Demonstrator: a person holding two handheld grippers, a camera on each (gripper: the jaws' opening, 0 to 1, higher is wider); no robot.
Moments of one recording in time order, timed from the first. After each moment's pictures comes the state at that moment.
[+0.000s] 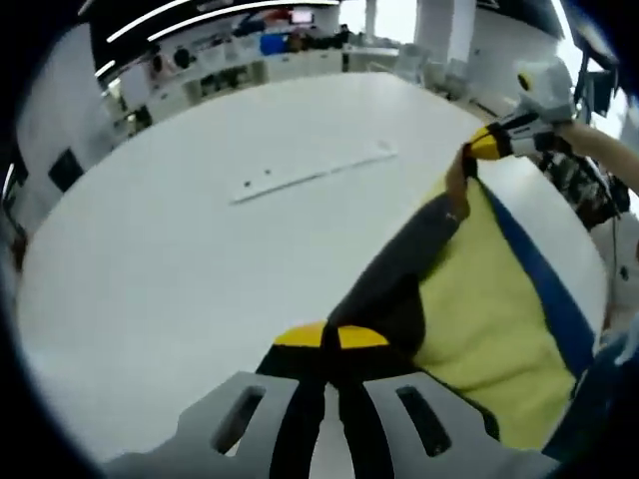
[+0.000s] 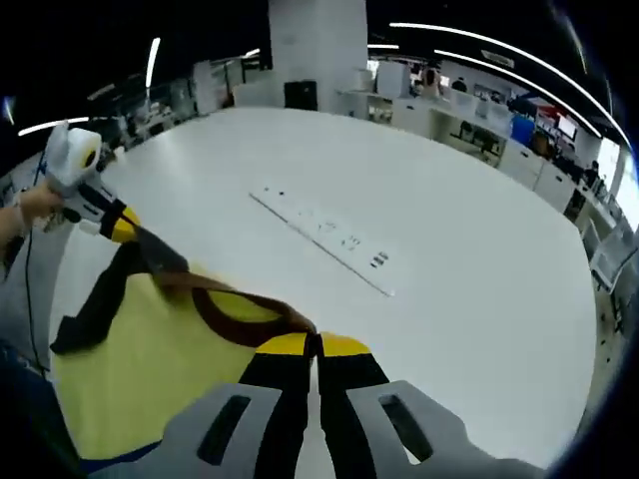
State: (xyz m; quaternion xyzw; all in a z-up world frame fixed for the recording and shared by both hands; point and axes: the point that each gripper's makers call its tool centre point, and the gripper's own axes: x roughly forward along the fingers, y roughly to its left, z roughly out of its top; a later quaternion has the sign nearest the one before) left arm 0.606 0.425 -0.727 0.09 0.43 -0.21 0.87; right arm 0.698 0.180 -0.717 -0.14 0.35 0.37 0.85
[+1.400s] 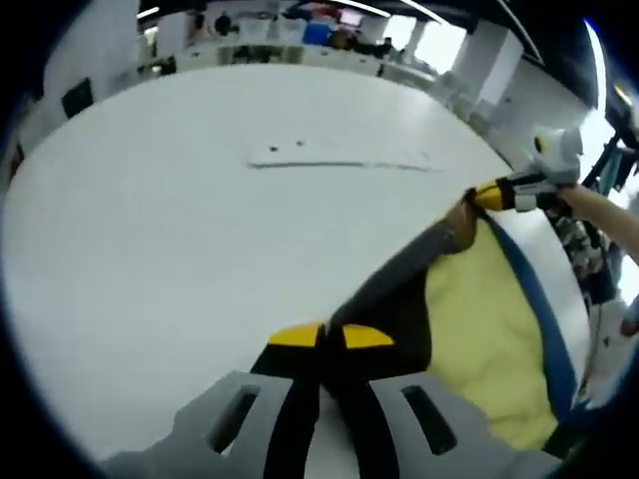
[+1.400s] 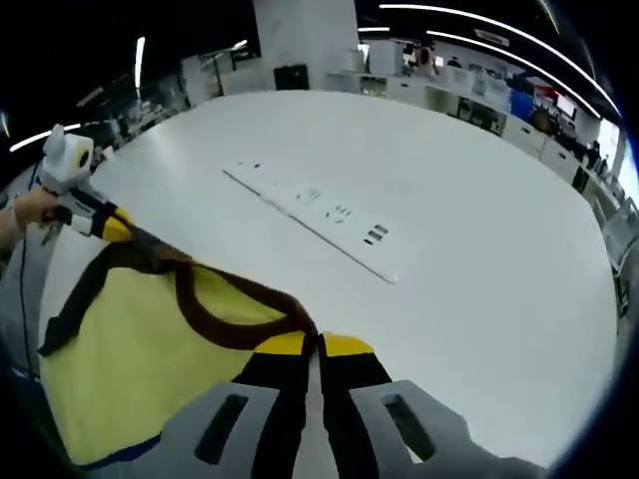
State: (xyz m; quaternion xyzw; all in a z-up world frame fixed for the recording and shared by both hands) left arm 0.627 0.440 -0.762 -0.04 0.44 -0.17 0.88; right arm 0.716 0.186 -0.759 -0.13 0.37 0.37 0.84
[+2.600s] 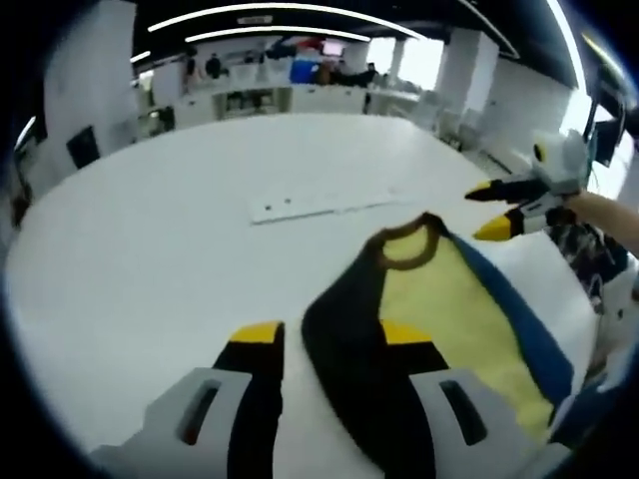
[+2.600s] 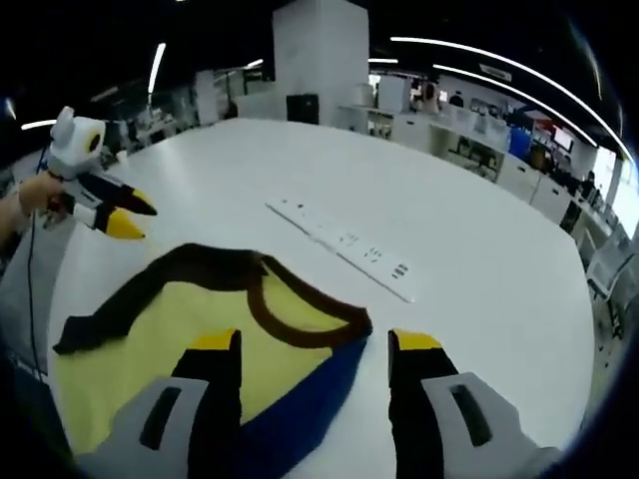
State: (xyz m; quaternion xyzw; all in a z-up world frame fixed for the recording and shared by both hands) left arm 0.590 0.429 -0.682 0.02 0.37 -0.19 0.91; right arm 0.660 0.203 -0.689 -0.14 0.30 0.38 0.86
